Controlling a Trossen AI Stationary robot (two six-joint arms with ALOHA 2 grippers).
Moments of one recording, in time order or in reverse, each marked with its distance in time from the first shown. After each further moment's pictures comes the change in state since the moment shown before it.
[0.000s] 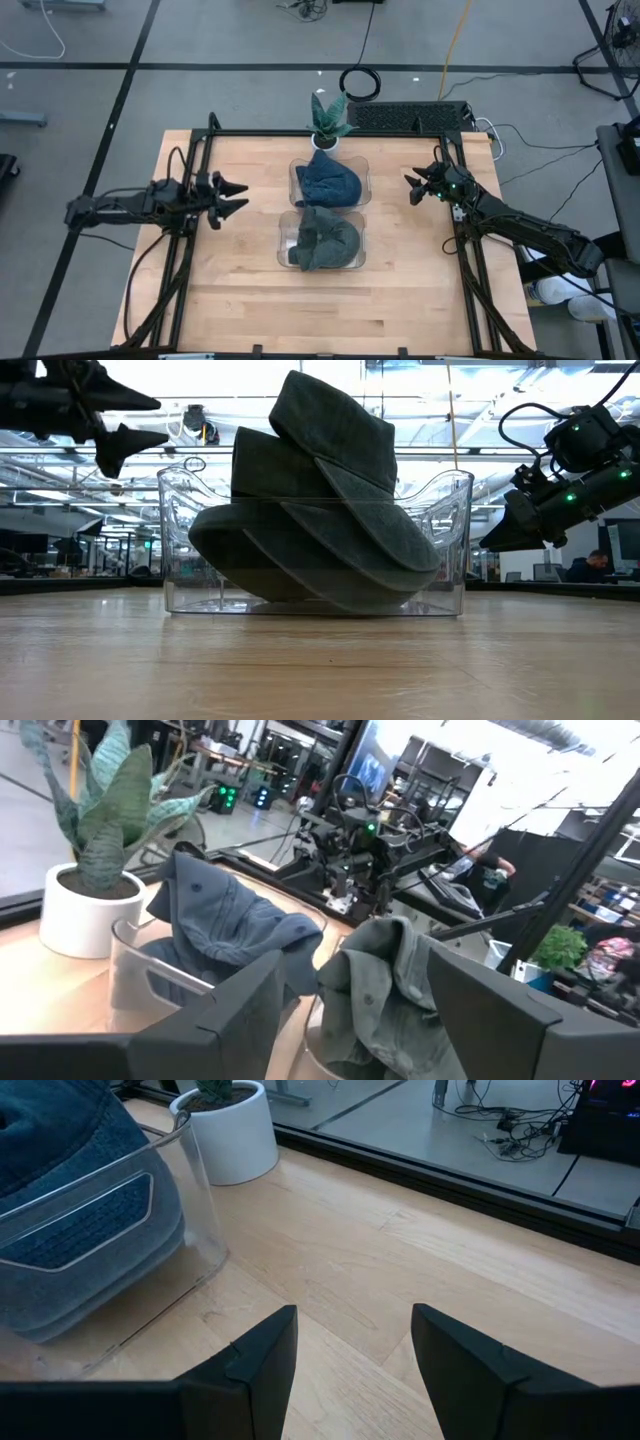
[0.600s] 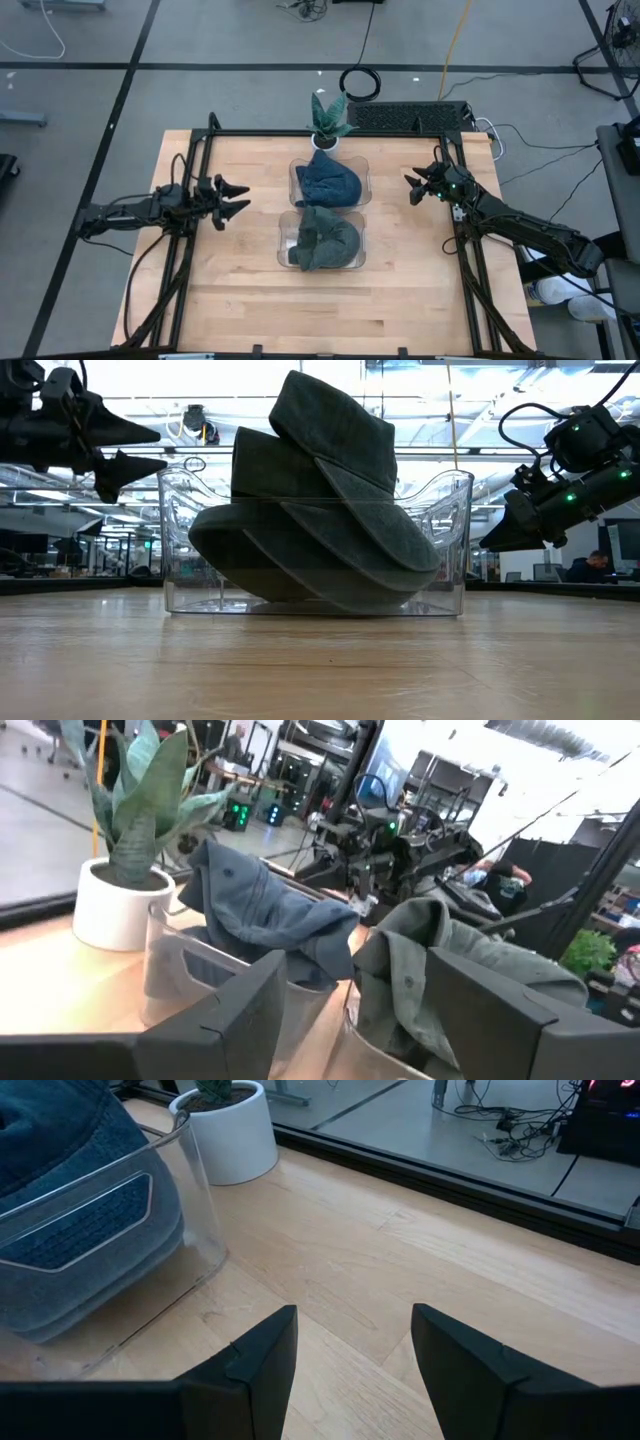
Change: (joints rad) left arm 0.048 -0.157 -0.163 0.027 0.013 0.029; right arm 0.000 0.000 0.000 0.000 0.000 0.000
